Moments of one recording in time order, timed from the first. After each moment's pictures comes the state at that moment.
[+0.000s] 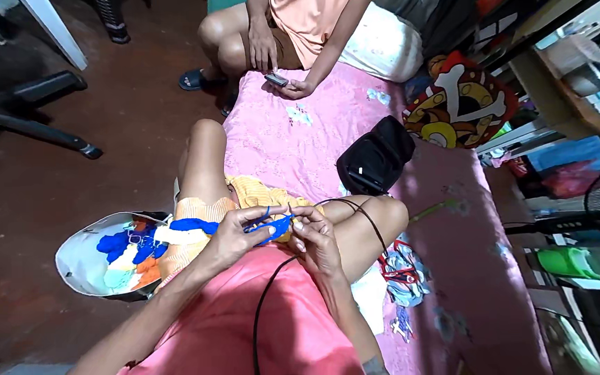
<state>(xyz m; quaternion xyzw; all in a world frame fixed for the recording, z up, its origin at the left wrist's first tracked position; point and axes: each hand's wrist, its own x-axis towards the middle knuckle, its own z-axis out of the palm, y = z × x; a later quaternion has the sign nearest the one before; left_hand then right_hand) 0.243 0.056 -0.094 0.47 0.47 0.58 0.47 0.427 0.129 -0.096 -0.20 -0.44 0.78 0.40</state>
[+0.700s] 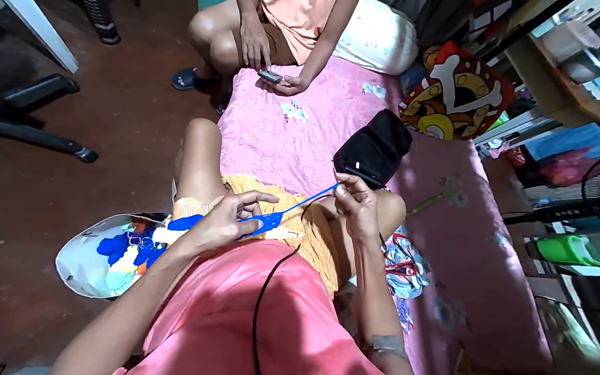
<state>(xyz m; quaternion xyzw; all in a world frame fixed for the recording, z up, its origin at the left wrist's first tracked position) 0.211 0.074 -0.082 0.52 0.48 0.45 0.54 0.475 0.196 -0.063 -0.34 -0.58 0.59 0.44</state>
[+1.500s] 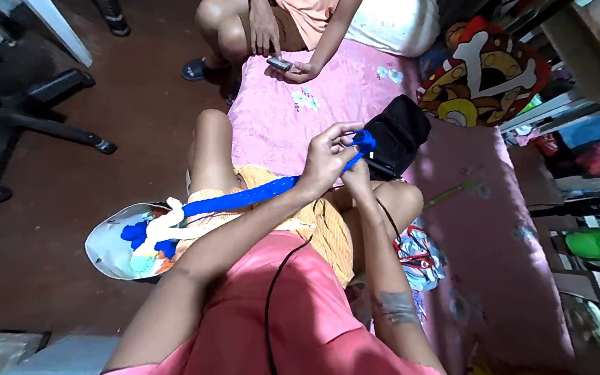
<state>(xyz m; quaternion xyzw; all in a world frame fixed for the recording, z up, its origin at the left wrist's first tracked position) 0.320 0.200 -0.045 0.42 0.37 0.72 0.41 0.459 0.253 -0.090 -0.50 -0.77 0.32 0.24</state>
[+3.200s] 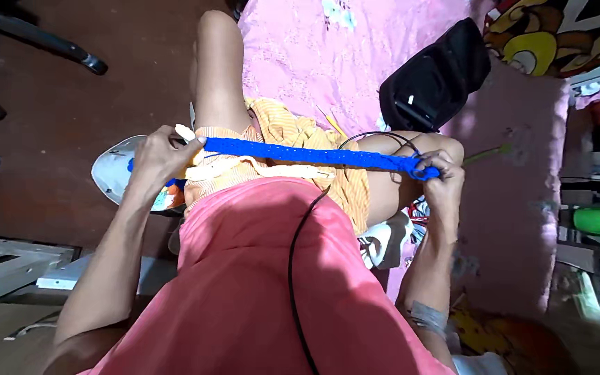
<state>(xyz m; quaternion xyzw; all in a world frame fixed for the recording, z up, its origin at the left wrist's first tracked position) 0.116 -0.001 -0.168 0.35 0.85 0.25 0.31 0.607 0.215 -0.104 -0.46 -0.79 0.28 0.28</state>
